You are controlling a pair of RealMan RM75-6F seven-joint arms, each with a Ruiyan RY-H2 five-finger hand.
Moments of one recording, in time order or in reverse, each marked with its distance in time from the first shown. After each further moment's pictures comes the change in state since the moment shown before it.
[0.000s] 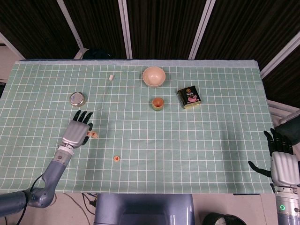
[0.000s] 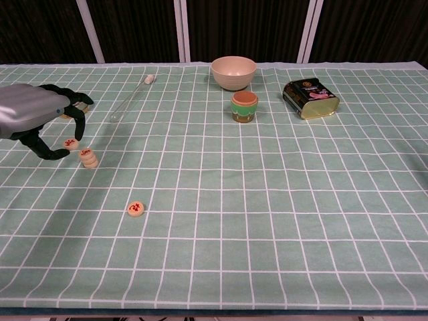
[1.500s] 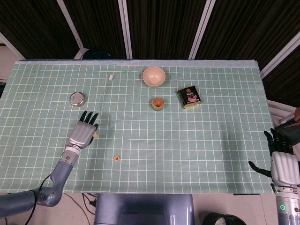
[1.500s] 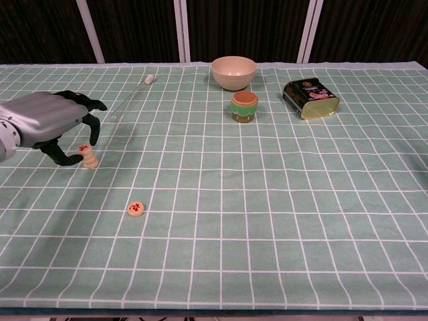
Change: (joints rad) left arm 0.003 -0.084 -0.030 0.059 0.010 -0.011 0.095; right arm 0.001 0.003 0.000 -0.003 0.002 -0.002 -0.005
